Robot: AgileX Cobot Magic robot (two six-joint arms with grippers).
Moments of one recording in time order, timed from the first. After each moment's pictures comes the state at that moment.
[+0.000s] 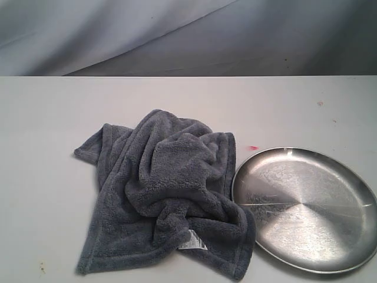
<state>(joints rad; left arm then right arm) -0.13 0.00 0.00 -0.12 0.13 0.11 0.14 0.01 0.00 0.00 0.15 0.15</state>
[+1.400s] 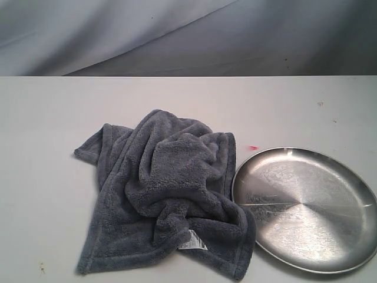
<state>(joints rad) -0.13 0.00 0.00 -0.12 0.13 0.11 0.28 0.10 0.00 0.38 0.17 0.19</state>
